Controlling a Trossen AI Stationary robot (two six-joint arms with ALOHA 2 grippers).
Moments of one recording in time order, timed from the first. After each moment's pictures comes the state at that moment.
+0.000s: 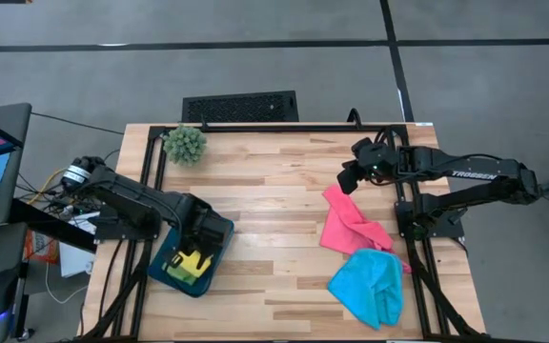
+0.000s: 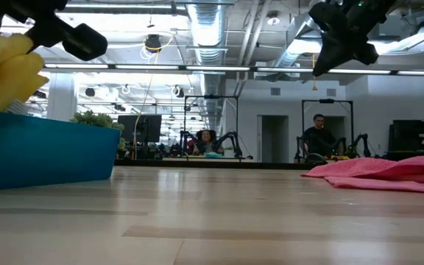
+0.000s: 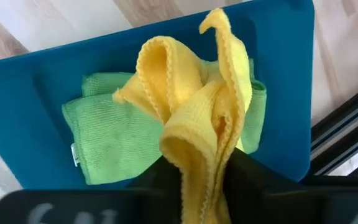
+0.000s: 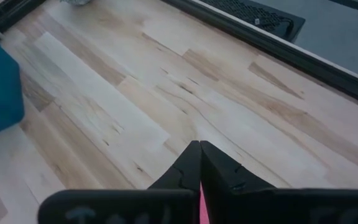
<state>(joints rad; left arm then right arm) -0.32 1.48 1.19 -1.31 0.22 0.31 -0.15 1.00 0.93 -0.79 0.34 0.57</state>
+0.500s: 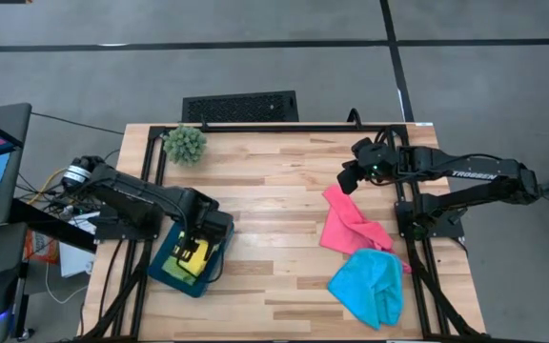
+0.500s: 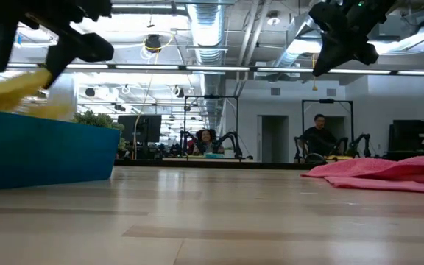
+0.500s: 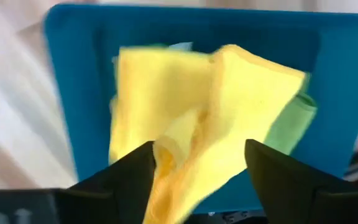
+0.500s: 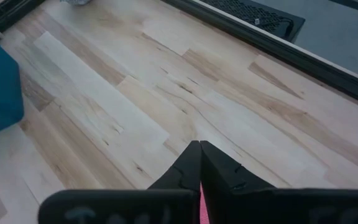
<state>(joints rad) -0.26 1.48 1.19 -1.32 0.10 0.11 -0.15 1.00 0.93 -0.79 0.34 0.57</state>
